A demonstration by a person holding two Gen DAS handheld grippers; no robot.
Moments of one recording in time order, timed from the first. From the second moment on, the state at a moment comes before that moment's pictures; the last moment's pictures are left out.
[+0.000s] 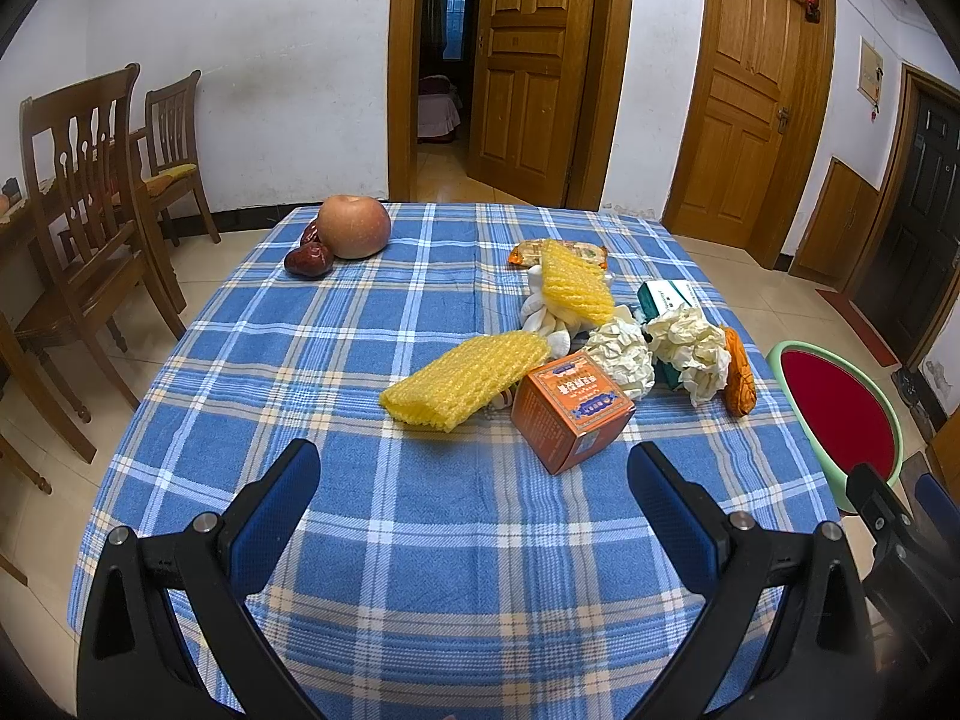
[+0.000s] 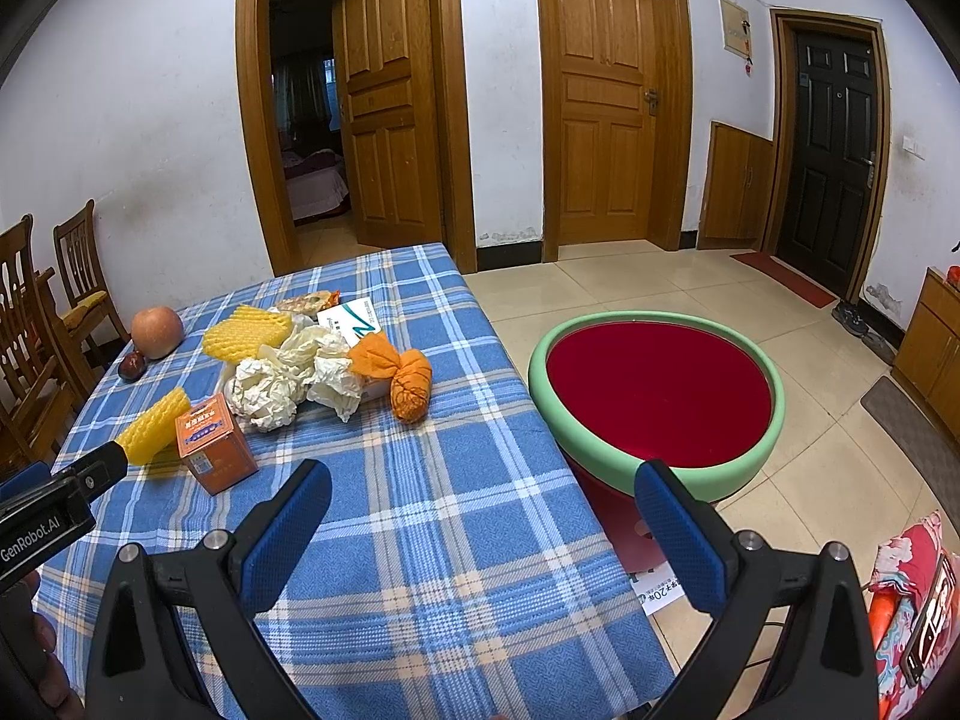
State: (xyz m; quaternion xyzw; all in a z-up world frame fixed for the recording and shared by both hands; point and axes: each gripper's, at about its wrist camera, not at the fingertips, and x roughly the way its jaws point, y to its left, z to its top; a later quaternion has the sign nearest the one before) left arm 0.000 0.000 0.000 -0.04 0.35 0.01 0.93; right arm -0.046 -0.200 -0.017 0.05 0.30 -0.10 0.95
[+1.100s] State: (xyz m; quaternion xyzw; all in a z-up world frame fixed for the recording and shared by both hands) left arm 0.000 0.001 0.000 -0.04 0.35 0.01 0.93; right arm -0.045 -0.202 -0.016 0.05 0.30 -0.10 0.95
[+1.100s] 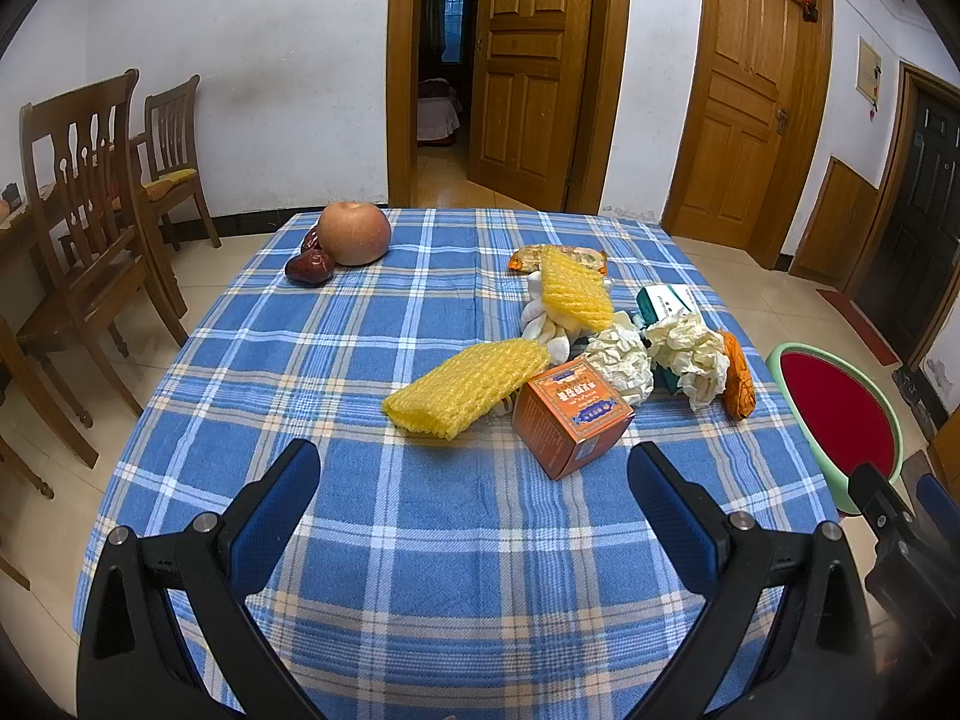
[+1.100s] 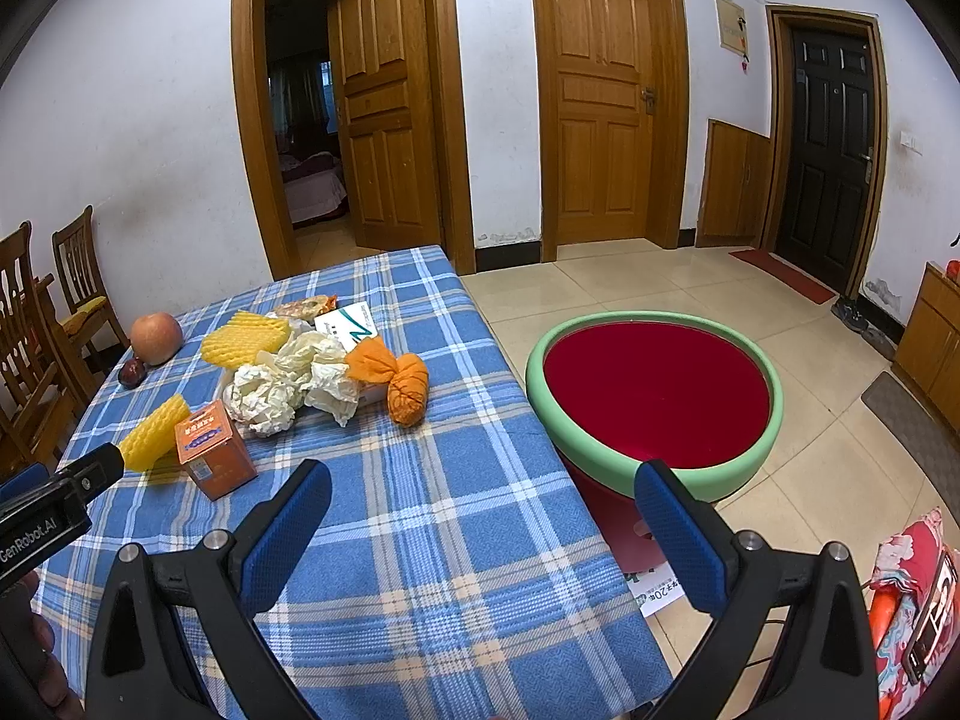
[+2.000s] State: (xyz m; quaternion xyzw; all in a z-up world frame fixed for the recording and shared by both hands) left arm 0.044 0.035 -0.020 -0.02 0.38 0.04 0.92; right arm -0.011 -0.204 -0.029 0.06 0.32 -0.02 0.95
